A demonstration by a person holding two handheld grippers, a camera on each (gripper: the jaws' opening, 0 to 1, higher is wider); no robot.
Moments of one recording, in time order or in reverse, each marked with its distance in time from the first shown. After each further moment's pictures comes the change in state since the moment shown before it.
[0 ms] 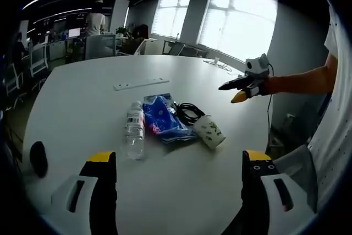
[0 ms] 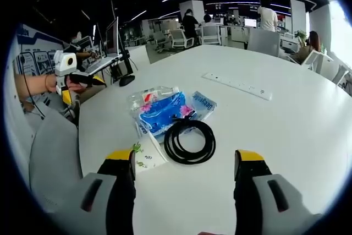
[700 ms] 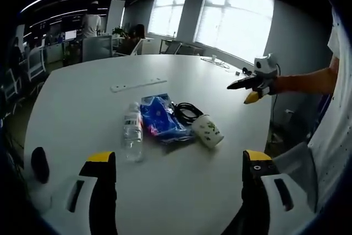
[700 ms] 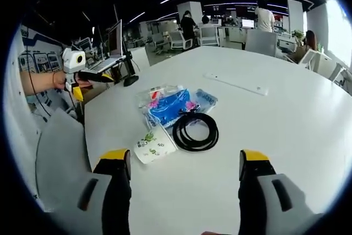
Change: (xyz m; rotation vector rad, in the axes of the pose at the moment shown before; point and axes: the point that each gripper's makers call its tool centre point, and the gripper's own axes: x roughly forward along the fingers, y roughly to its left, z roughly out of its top) left arm 0.002 -0.007 0.006 0.032 0.015 -0.013; right arm -0.037 0.020 -0.011 0.017 -0.016 -0.011
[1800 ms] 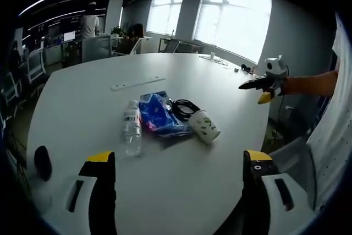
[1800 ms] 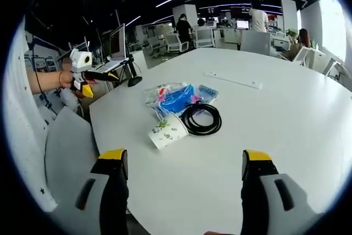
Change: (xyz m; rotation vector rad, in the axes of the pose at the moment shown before) left arm -0.012 -0.010 -0.007 0.021 0.015 0.003; right arm -0.048 0.029 -0.027 0.030 -0.019 -0.029
